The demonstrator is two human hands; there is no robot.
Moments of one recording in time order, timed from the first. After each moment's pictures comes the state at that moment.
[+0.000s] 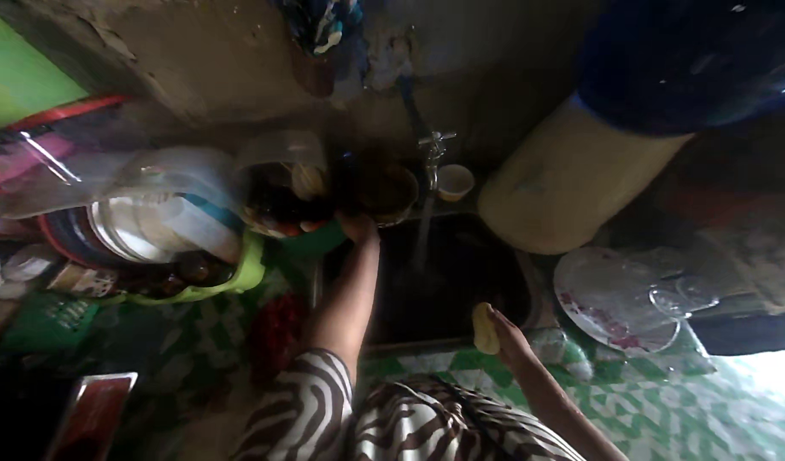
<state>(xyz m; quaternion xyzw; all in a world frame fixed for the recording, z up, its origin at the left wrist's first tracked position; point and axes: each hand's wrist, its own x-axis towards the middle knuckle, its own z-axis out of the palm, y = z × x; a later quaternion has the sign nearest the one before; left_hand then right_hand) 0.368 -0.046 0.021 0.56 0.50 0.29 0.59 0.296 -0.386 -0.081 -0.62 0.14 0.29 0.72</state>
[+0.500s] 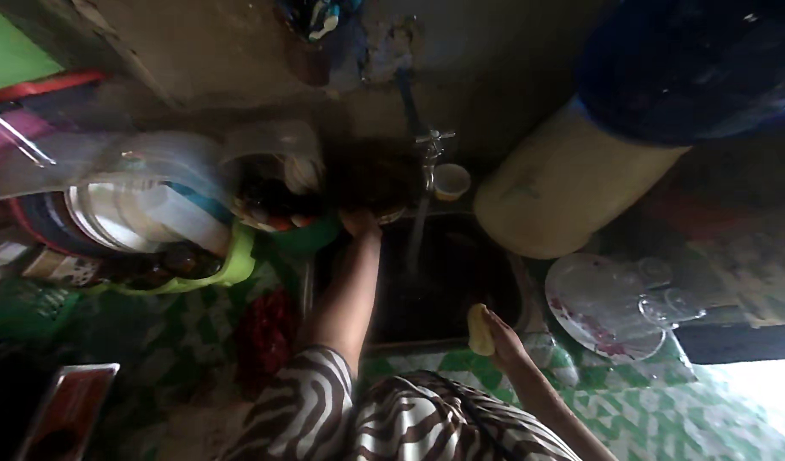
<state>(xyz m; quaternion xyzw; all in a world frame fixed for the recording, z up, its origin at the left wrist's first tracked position) 0.385 -0.057 0.020 0.43 0.49 0.30 0.70 0.304 -0.394 -0.081 -0.59 0.15 0.30 0.73</state>
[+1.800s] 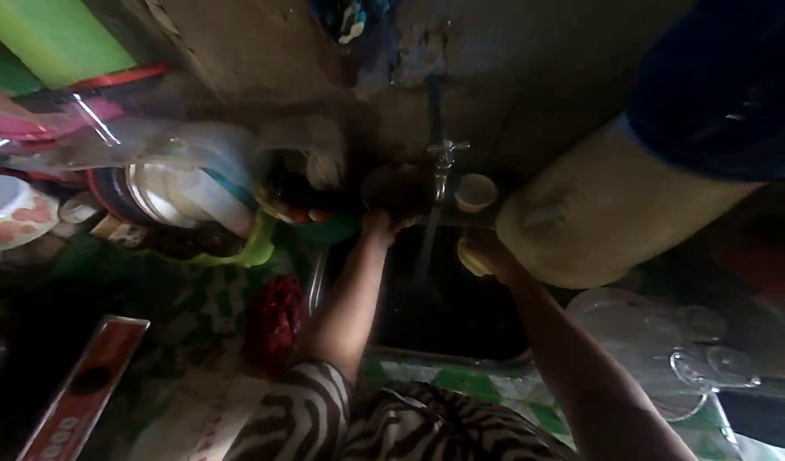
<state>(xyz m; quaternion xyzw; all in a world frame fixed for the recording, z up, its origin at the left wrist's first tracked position) 0.379 -0.069 0.045 0.37 0.47 0.20 0.78 0.485 -0.298 -0.007 -0.81 -0.20 0.32 0.44</state>
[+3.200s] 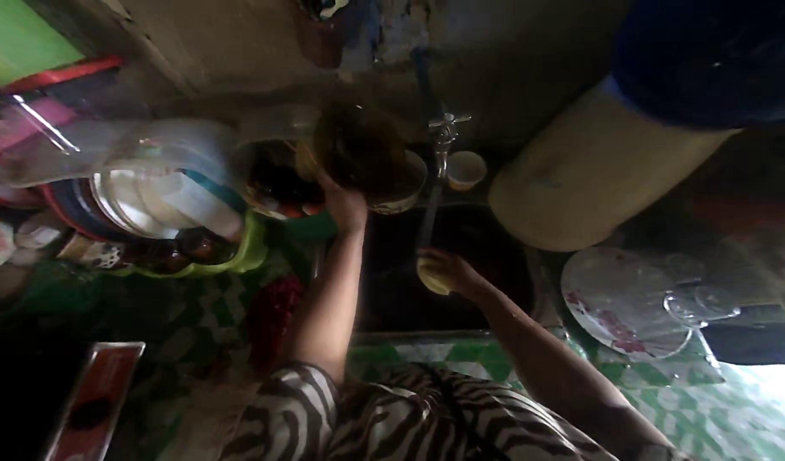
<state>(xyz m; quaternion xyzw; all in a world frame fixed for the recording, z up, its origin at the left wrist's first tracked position) 0.344 -0.028 0.067 0.73 0.45 0.31 0.41 0.364 -0.265 0.006 -0.77 -0.26 0.39 0.44</state>
